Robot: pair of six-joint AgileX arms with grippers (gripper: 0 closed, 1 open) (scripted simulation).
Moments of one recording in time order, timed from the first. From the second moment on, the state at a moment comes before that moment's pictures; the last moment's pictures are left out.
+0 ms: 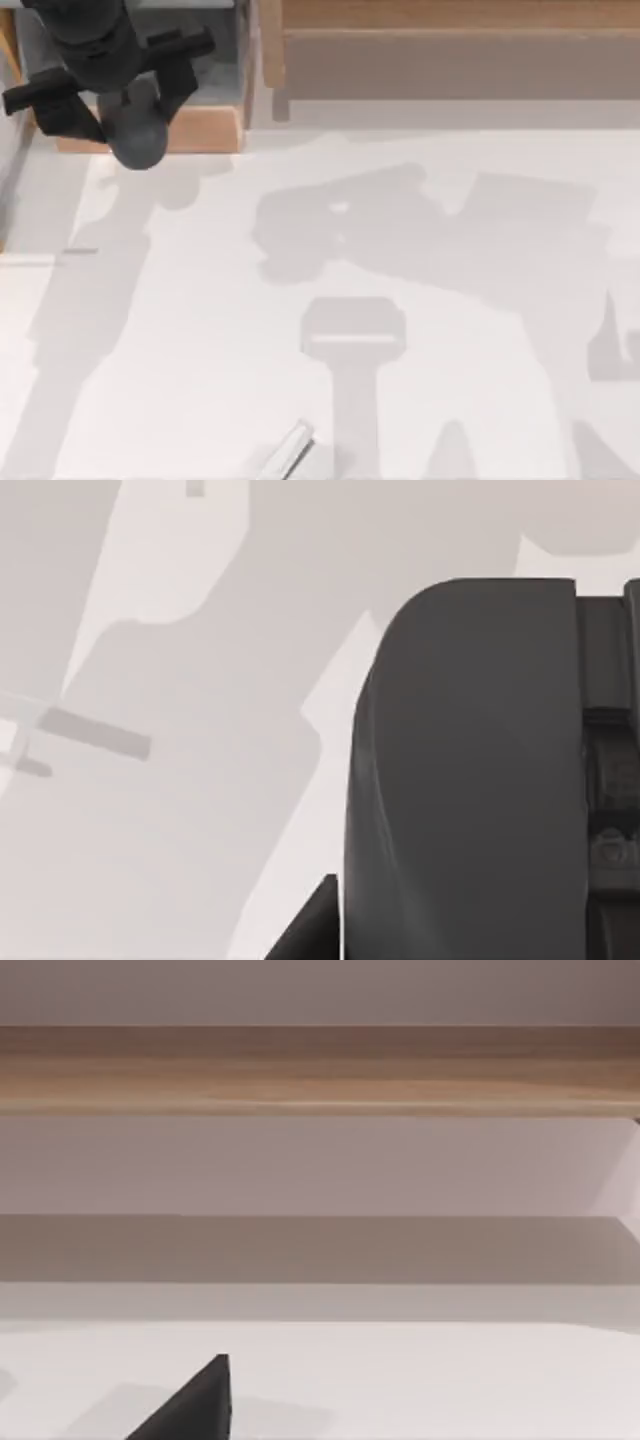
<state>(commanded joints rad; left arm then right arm) -0.27 2.03 1.84 -1.15 -0.03 -0.57 0.00 0.00 0.00 0.00 0.00 0.00</state>
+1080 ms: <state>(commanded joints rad) -1.17 1.96 1.34 -0.91 -0.09 -1.16 0.00 0.00 0.00 0.00 0.00 0.00</state>
